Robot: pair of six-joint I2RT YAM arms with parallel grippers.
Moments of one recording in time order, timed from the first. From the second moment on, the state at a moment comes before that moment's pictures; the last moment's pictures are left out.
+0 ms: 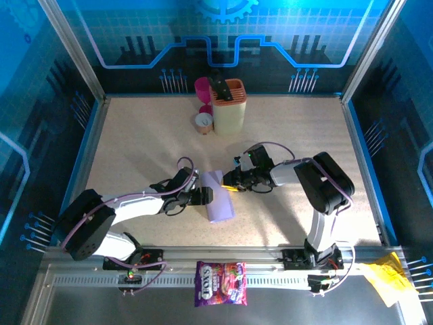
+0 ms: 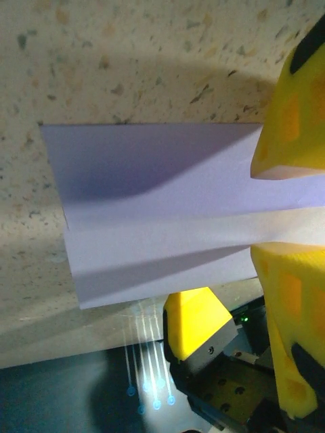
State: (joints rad) left arm -0.67 1.41 0.55 -0.10 0.03 -0.72; right arm 0.49 1.86 0.81 0.14 -0.81 0.76
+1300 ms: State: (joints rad) left arm -0.73 1.48 0.67 -0.23 -0.04 -0.67; right arm 0.45 1.62 0.80 -0.16 -0.53 0.56
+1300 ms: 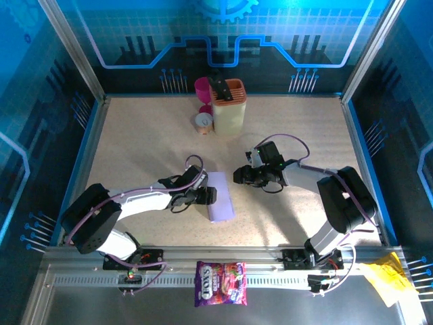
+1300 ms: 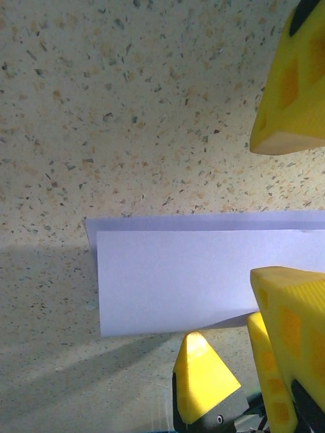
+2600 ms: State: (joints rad) left arm -0.74 1.51 0.70 -0.24 -0.07 -0.69; right arm 0.49 1.66 0.81 -0.12 -0.53 0.59
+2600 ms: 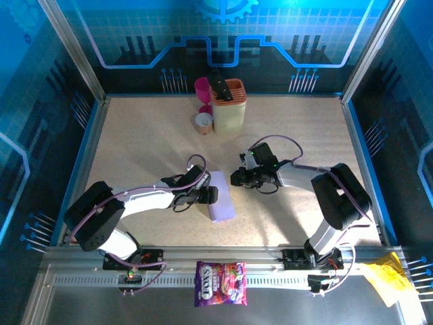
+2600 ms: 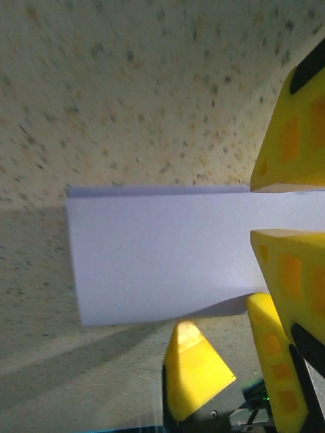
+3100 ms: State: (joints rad) left arm -0.75 1.53 0.70 -0.24 -0.08 -0.69; right arm 0.50 1.63 0.81 -0.11 -0.53 0.59
